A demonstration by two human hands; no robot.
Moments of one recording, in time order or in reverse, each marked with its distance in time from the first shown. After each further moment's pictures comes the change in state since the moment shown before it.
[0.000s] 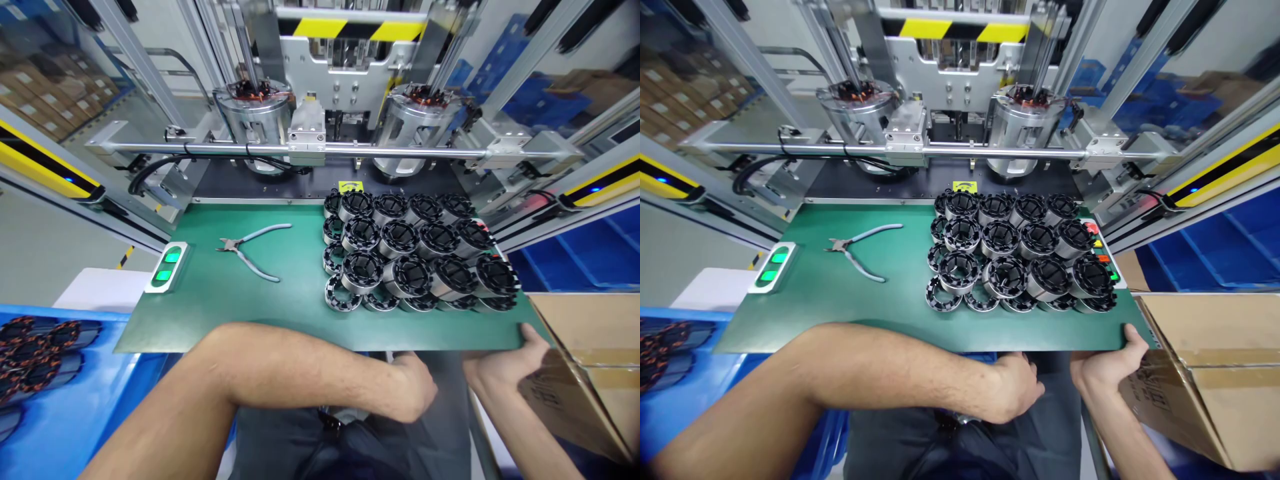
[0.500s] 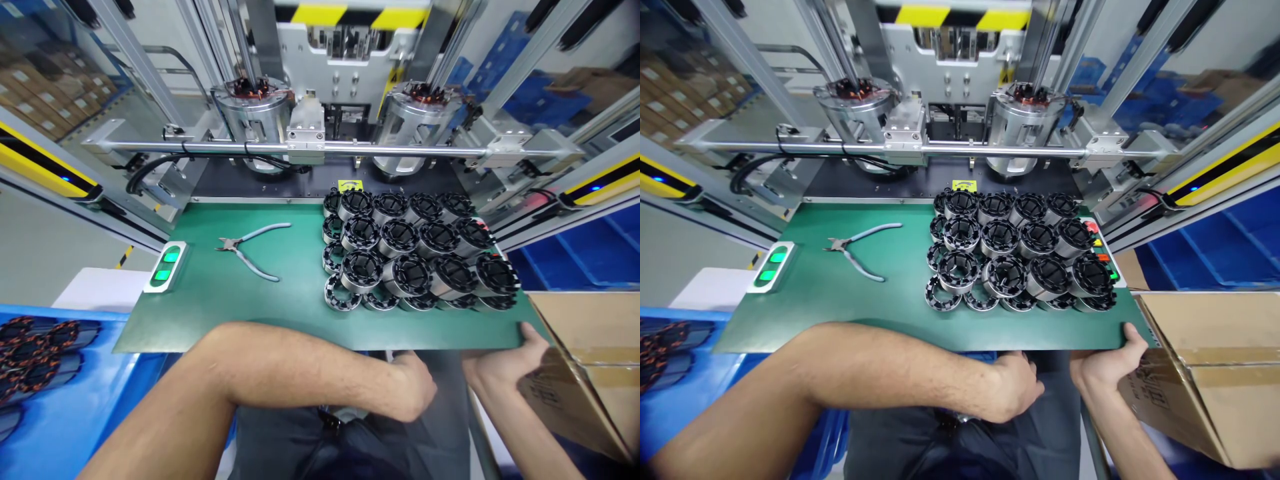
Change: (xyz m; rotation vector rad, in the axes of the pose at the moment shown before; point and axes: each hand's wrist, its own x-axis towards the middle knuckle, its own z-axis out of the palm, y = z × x) left_hand 0.002 0.001 0.002 -0.014 0.018 -0.020; right_hand 0.000 0.000 0.000 -0.004 0.014 0.018
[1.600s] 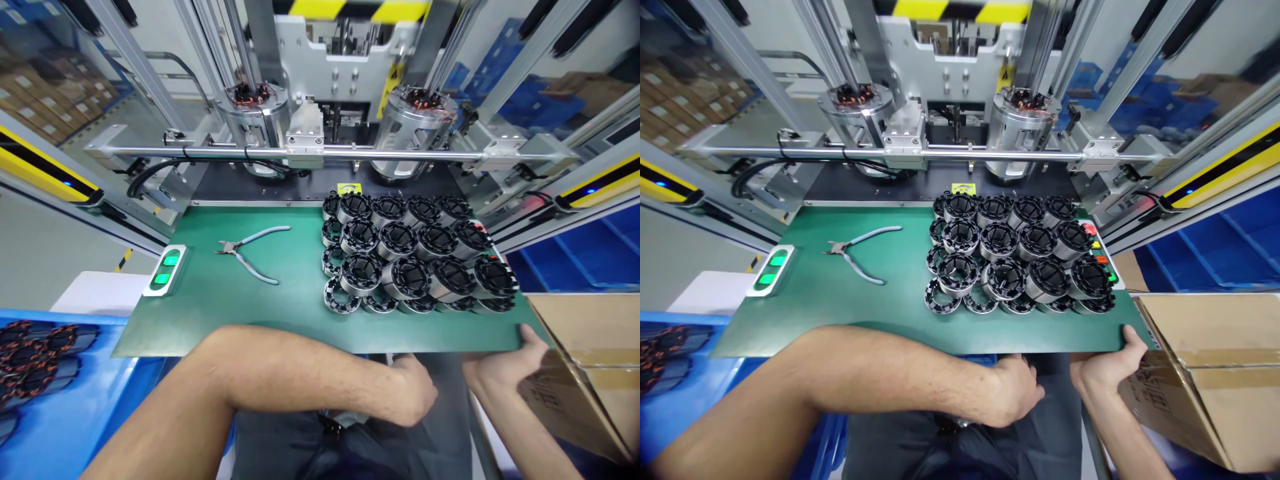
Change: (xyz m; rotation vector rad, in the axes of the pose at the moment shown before) left_hand 0.002 0.000 0.003 0.009 -0.014 0.013; right_hand 0.001 -0.001 -0.002 0.012 0.000 0.032
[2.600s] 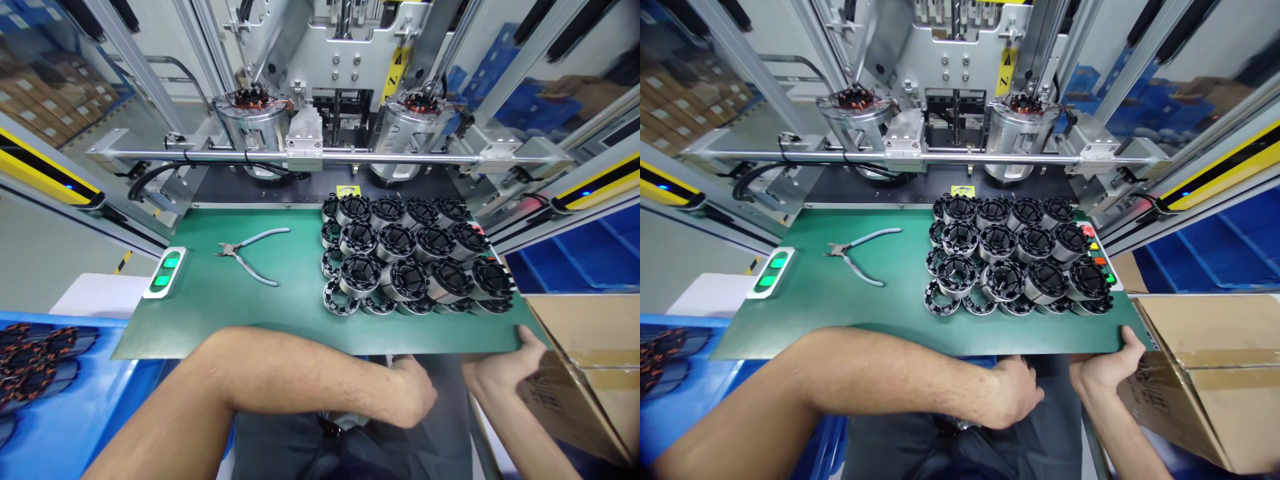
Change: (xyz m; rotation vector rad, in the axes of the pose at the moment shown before) left_hand 0.003 0.001 0.006 0.011 0.015 -0.016; right_hand 0.000 0.000 -0.001 0.039 -0.002 -0.011
